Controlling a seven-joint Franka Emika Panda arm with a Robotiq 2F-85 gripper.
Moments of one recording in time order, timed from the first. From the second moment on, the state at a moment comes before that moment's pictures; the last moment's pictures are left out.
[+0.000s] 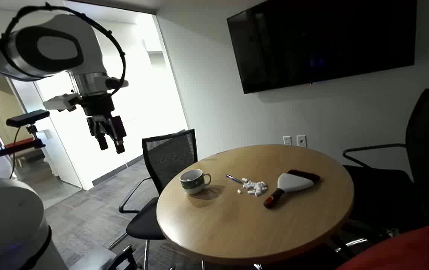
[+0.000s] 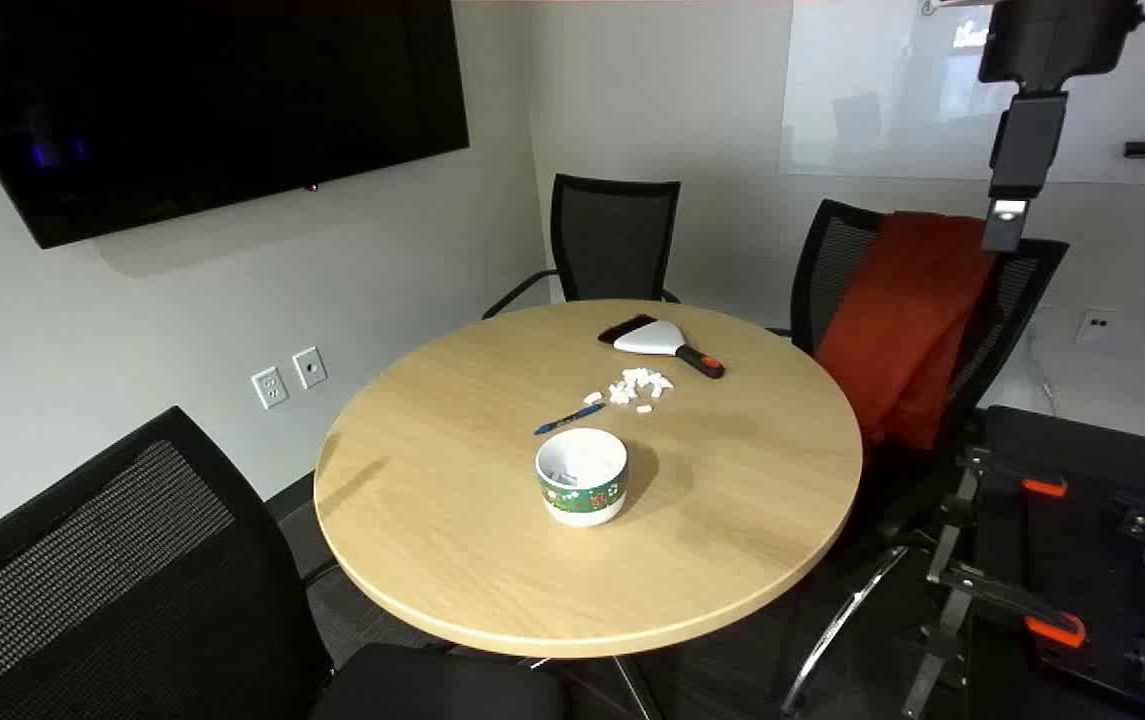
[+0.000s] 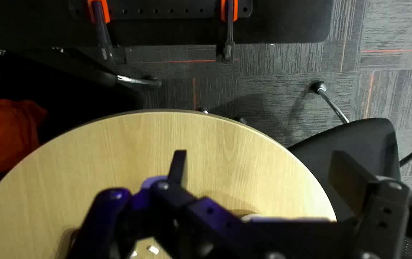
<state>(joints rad) 0.06 -0.95 0.04 -2.72 0.13 1.77 0.08</state>
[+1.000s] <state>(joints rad) 0.06 -0.93 0.04 -2.71 0.13 1.80 0.06</state>
